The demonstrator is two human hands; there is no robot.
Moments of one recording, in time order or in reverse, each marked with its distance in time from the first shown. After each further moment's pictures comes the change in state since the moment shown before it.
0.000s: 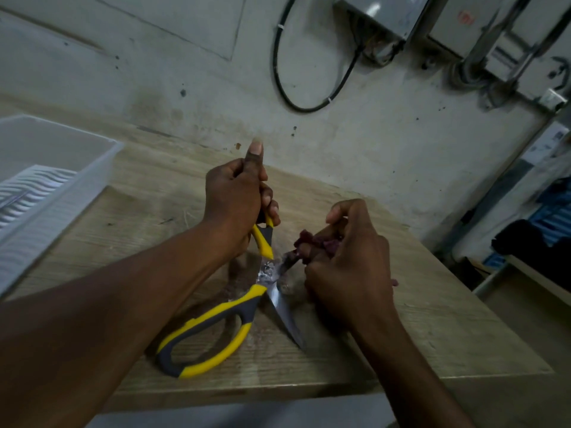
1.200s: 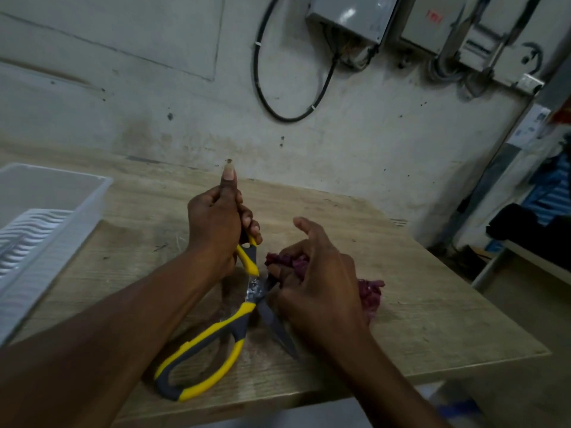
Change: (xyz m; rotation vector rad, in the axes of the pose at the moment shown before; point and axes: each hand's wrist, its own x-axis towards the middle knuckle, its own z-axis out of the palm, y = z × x) left_hand -0.003 -0.002 -0.005 0.029 0.052 0.003; right_hand -0.014 -0.009 0.007 0.052 -0.088 -0.021
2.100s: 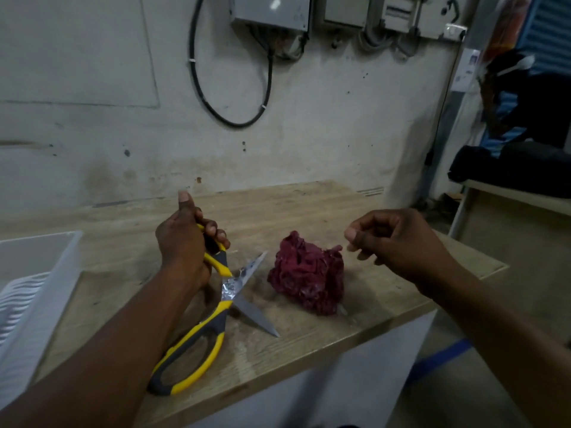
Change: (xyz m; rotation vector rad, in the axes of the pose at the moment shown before) left_hand 0.008 0.003 0.000 -0.028 -0.016 -0.103; right_hand -0.011 0.079 -0.115 0.222 0.094 0.277
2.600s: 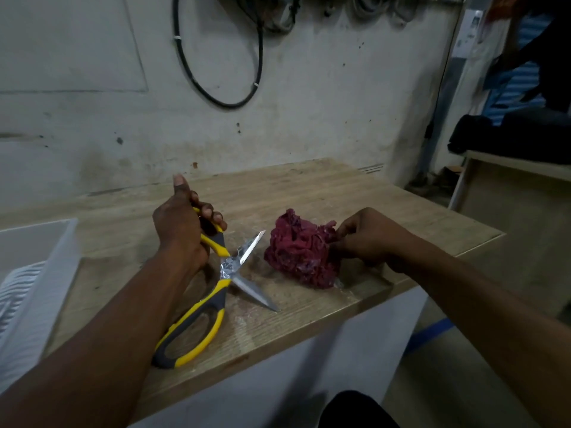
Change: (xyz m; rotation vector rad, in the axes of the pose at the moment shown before) left_hand 0.001 -0.003 -0.002 0.024 -0.003 -0.041; right_hand 0.013 0.018 0.032 -0.185 -0.272 0.323
